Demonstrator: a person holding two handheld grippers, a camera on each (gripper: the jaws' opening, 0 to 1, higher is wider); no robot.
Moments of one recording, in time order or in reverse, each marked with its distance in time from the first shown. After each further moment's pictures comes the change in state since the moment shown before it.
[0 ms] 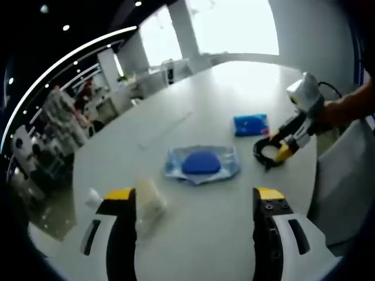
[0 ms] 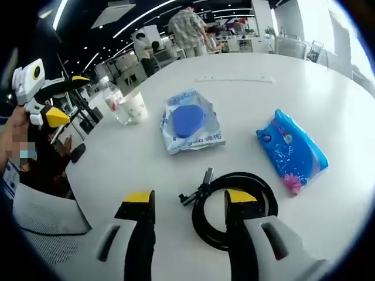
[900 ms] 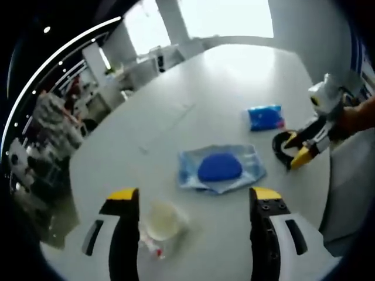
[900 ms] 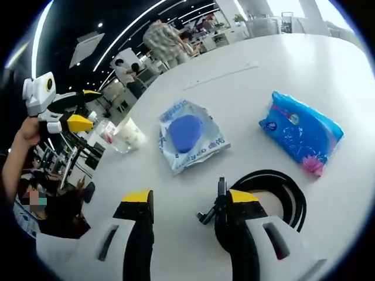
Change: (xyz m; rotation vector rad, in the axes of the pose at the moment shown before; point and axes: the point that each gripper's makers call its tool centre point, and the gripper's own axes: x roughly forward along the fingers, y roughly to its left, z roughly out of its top) left arm 0.063 0.044 0.028 0.087 0.137 -0.069; right arm 0.019 0.007 0.016 0.270 -0.069 0.034
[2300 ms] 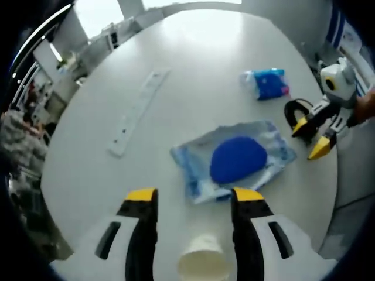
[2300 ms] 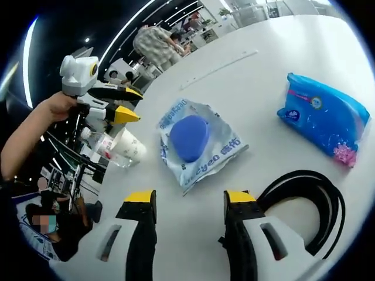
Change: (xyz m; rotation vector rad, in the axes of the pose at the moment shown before) left arm 0.117 0.019 -0.014 0.173 0.241 -0.294; right arm 0.043 0.013 0.005 0.147 -0.004 0.034
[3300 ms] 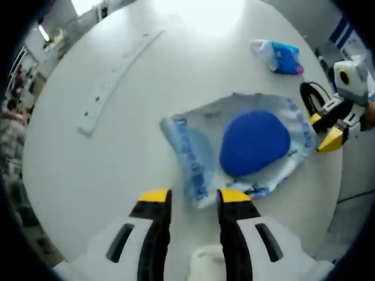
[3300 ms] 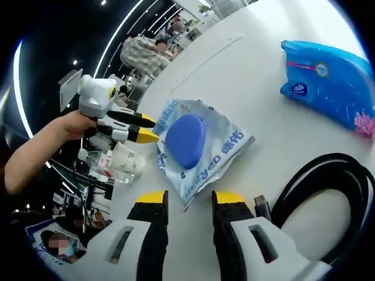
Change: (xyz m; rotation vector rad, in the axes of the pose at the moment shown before) left arm 0.062 0.004 -0.039 -0.062 0.168 -0.102; right arm 0.032 -0.003 0.000 0.185 -0.023 0.039
